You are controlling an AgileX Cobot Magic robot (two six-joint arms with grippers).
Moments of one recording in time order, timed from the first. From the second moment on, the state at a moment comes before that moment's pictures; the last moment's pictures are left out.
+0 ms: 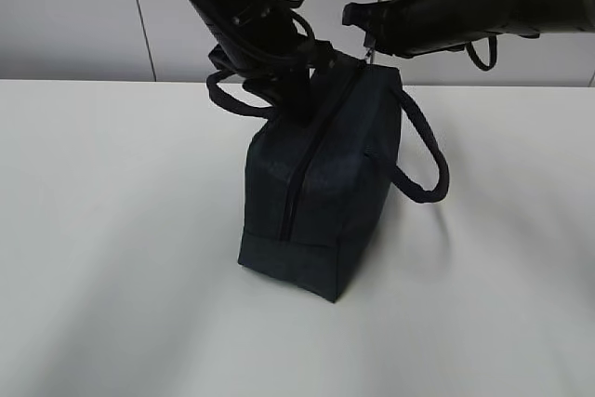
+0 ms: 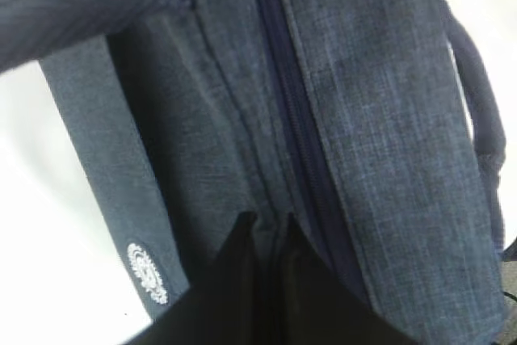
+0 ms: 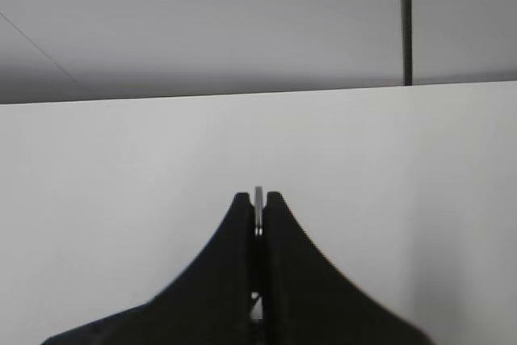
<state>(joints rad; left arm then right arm) -0.54 2.16 -2.01 -0.40 1.19 0.16 0.25 2.02 -1.55 0.25 0.18 0.09</state>
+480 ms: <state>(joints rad) -0.56 2.15 -2.01 -0.43 1.19 0.16 0.23 2.08 -1.59 0.26 0.17 0.09</state>
